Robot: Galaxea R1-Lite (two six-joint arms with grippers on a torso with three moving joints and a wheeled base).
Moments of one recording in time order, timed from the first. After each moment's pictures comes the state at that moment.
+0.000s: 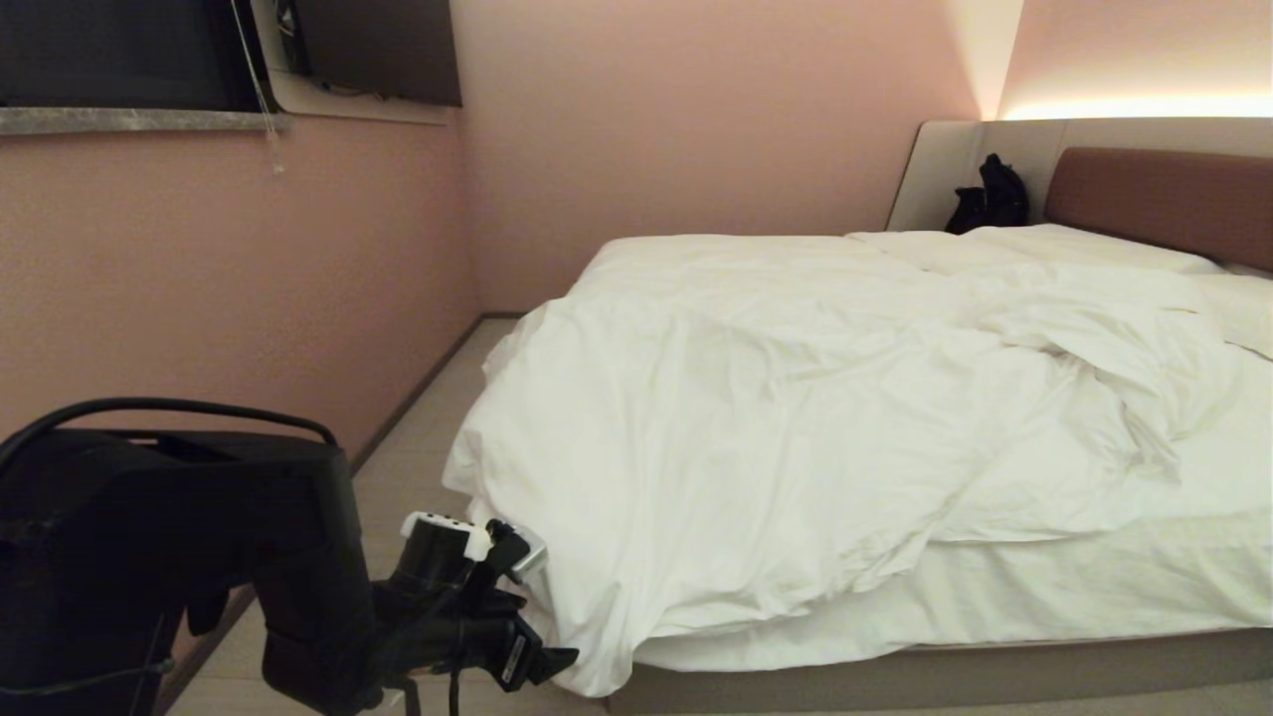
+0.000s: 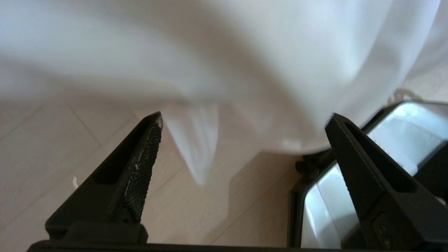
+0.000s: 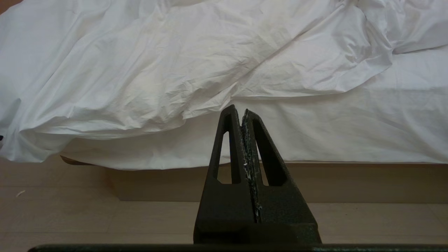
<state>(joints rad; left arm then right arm) -0.36 2.31 -0.60 -0.90 -0.36 0.25 0.01 0.00 0.00 0.00 0.00 -0.01</state>
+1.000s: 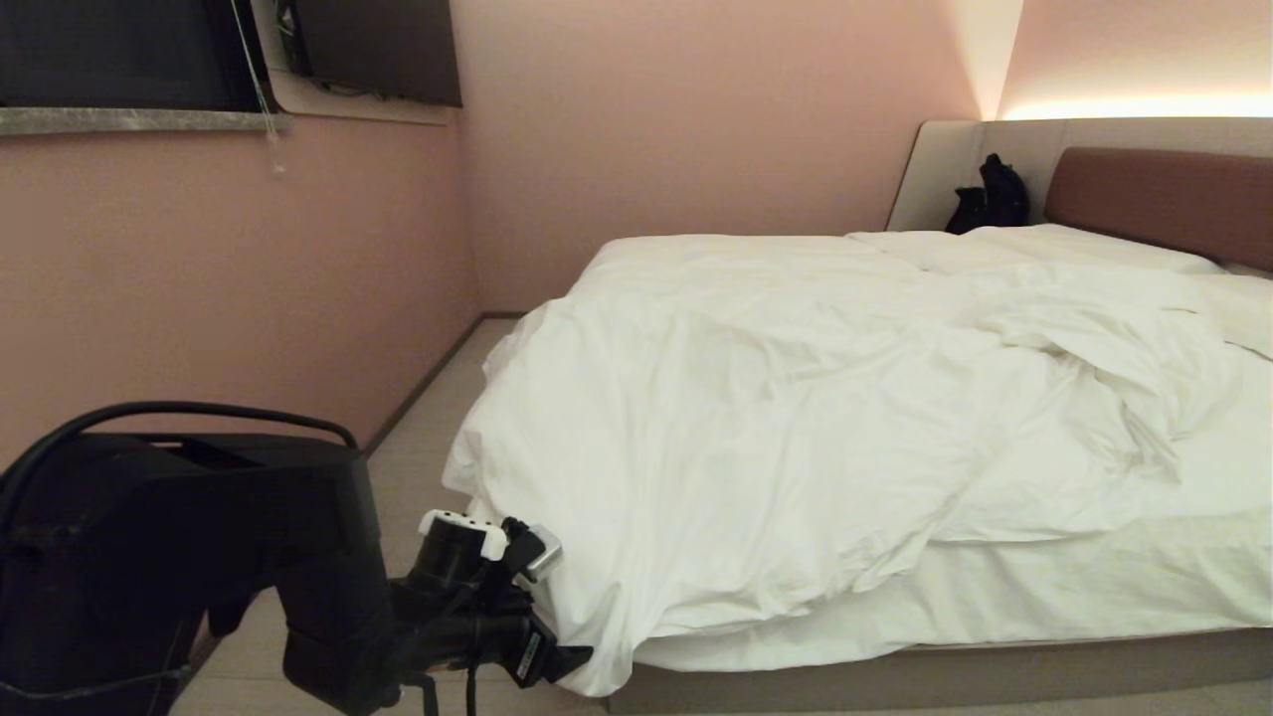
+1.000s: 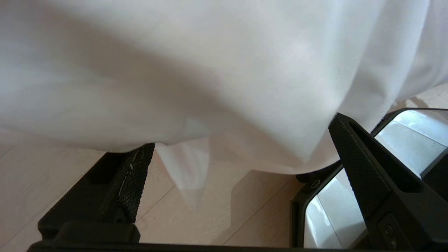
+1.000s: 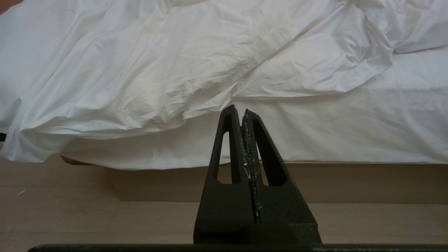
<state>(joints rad) -0.39 2.33 -0.63 -0.91 -0.34 0.24 0.01 0.00 0.00 0.00 0.00 -0.01</state>
